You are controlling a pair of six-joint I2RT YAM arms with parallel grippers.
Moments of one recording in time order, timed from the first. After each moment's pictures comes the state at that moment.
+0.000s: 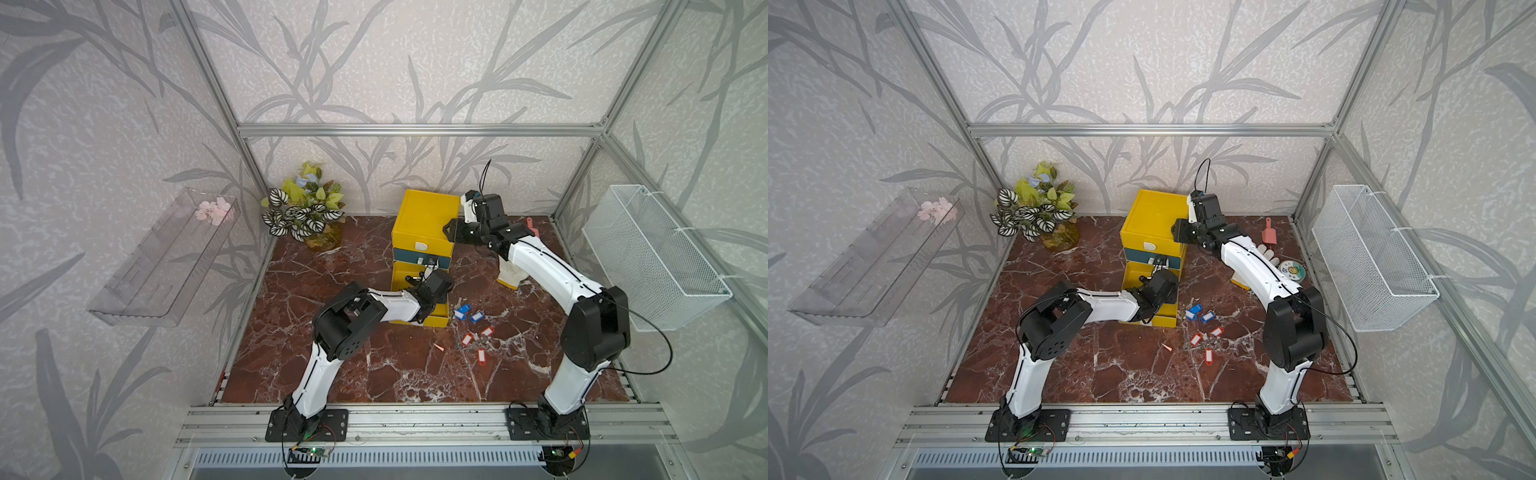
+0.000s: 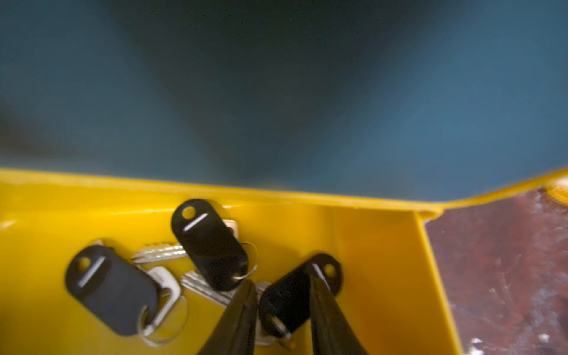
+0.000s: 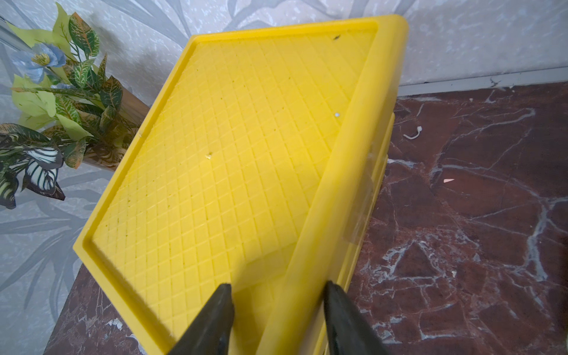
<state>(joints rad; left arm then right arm) -0.82 2.13 1.27 0.11 -0.42 -0.54 0.38 1.79 1.57 -0.45 -0.17 0.41</state>
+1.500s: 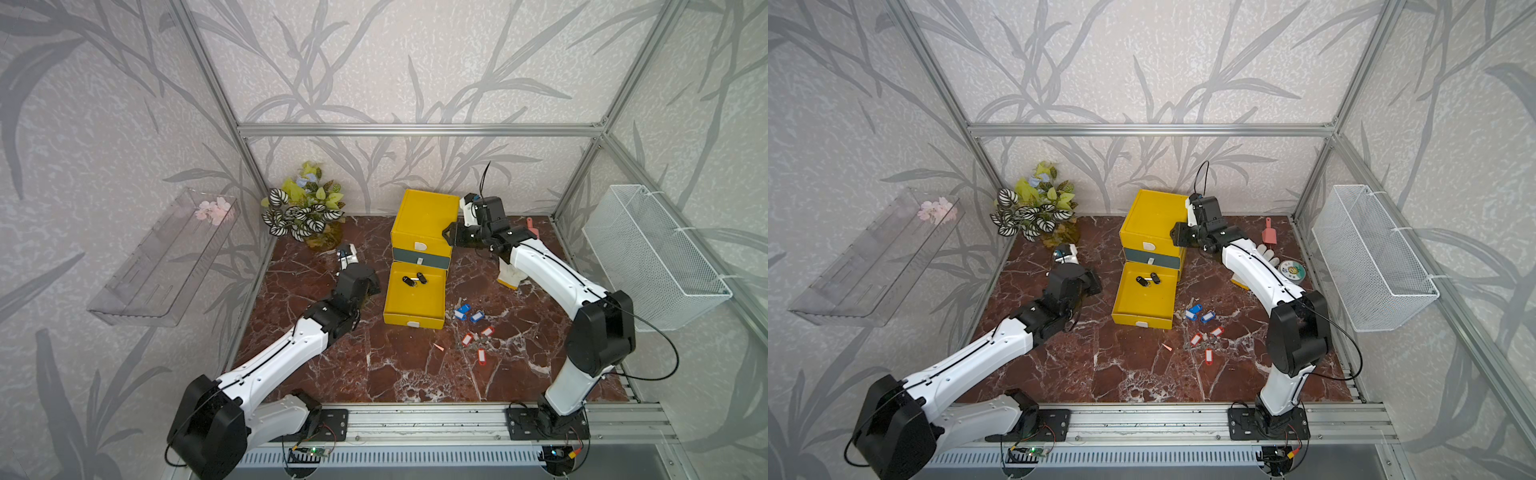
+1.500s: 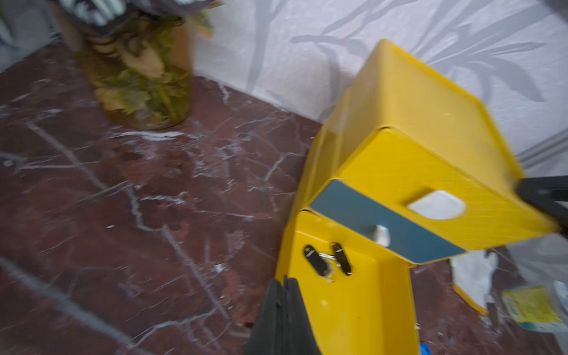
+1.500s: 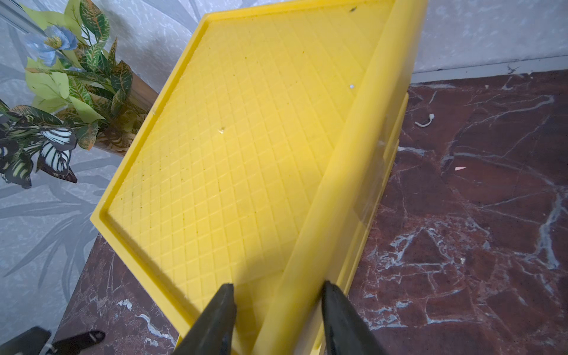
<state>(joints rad) -0.51 1.15 0.73 -0.14 -0.41 -0.64 0.40 1.75 1.54 -0.46 -0.19 0.41</state>
